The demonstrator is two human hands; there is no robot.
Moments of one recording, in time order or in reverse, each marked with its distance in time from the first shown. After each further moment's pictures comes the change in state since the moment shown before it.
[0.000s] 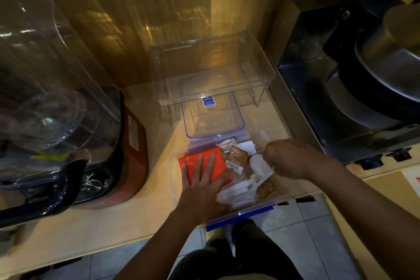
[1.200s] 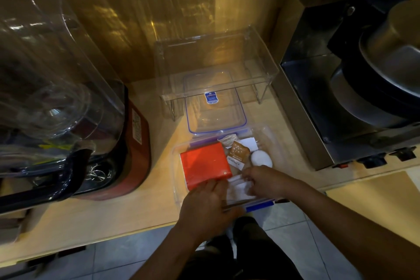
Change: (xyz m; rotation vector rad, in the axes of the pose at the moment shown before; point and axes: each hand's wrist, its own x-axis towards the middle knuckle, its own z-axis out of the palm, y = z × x) left_hand -0.041 0.030 -0.032 -0.320 0.062 -0.021; right_hand 0.020 -0.037 0.066 0.620 -0.190 0.002
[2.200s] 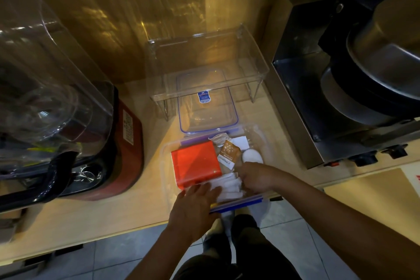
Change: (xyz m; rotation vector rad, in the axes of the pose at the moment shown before) left_hand -0.001 -0.014 0.029 0.172 -0.066 -0.009; right_hand 0.002 -0.002 -0.008 0.064 -0.068 0.096
